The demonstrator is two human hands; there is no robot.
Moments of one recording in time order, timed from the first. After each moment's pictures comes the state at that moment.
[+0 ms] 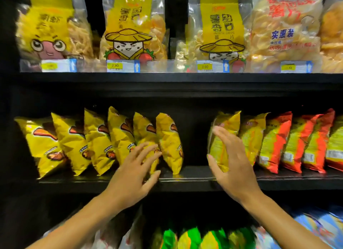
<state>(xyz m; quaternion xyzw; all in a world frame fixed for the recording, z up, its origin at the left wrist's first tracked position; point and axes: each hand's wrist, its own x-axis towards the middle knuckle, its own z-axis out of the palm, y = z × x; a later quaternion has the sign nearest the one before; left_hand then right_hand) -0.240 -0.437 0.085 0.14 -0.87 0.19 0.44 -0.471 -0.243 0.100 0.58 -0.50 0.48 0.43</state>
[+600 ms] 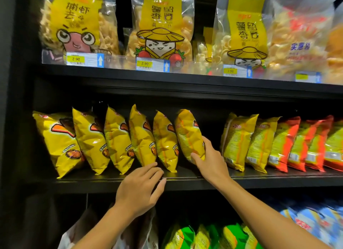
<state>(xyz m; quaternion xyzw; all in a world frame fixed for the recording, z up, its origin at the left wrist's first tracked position) -0.203 -0.489 0.044 0.09 -0.81 0.28 0.50 -0.409 -0.349 0.109 0.45 -0.74 0.46 0.19</state>
